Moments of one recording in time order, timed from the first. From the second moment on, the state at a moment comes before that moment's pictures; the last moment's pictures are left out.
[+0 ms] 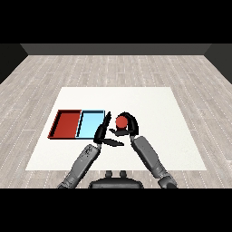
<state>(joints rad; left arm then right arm) -0.28 0.00 -0.44 -1.41 0.11 0.28 -0.22 -0.43 0.00 0.36 -1.27 -0.23 -0.34 -0.36</state>
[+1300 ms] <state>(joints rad) -0.39 0.02 -0.50 -1.32 0.11 0.42 -0.17 -0.51 -0.01 0.55 -1.31 -0.35 -0.48 -0.37</state>
